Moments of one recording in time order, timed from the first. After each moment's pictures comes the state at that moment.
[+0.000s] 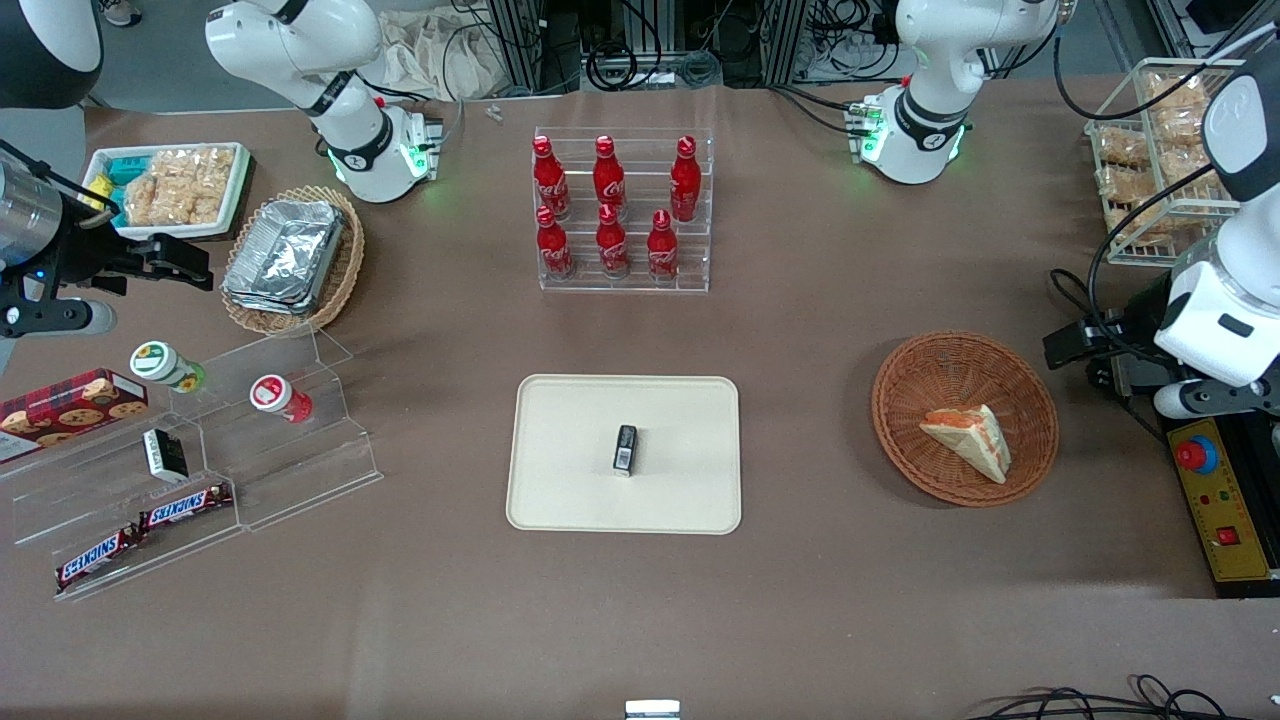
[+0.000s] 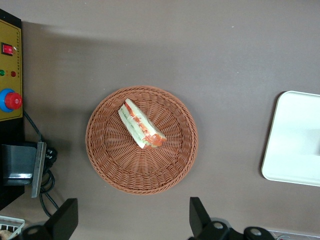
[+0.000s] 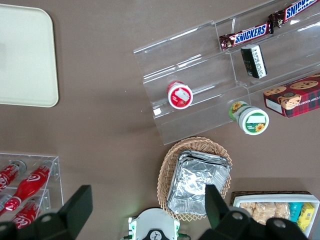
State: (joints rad) arm 0.05 0.15 -0.13 -1.51 0.02 1.68 -0.19
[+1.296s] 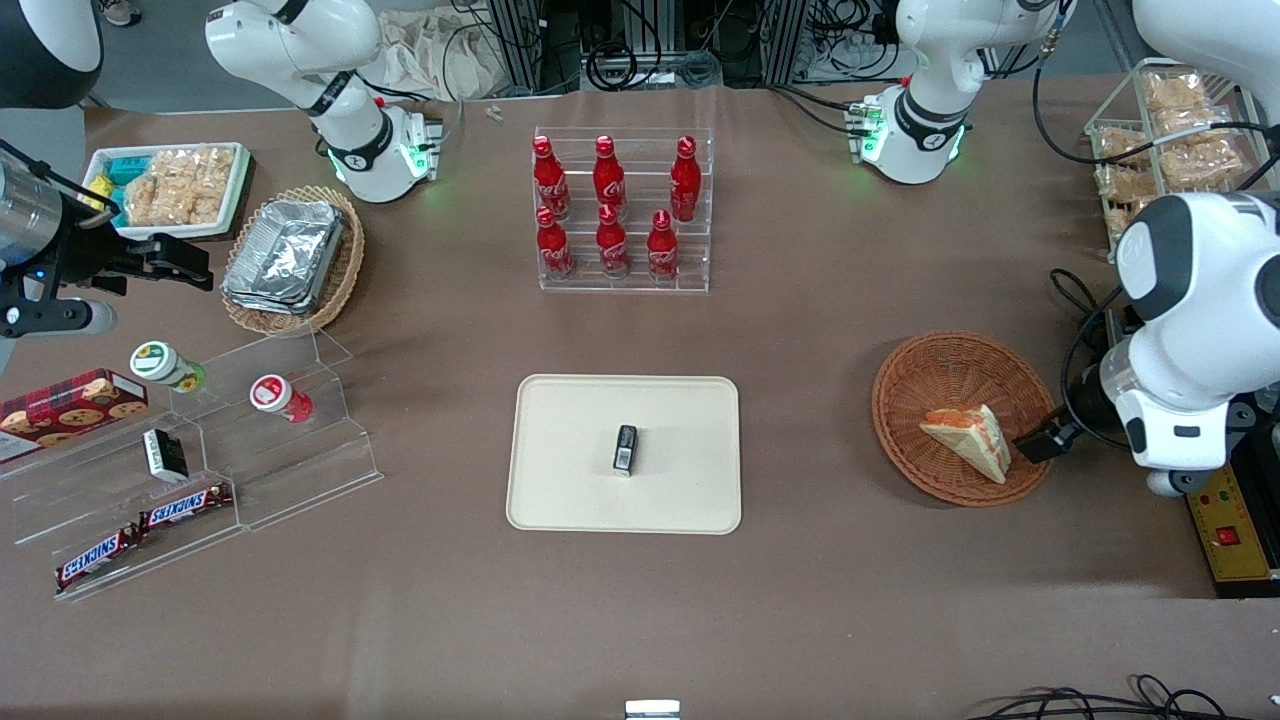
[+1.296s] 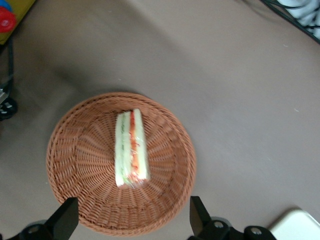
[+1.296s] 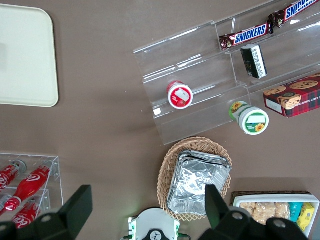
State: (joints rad) arm 0.07 0.28 -0.12 -1.70 0.09 2.00 -0.82
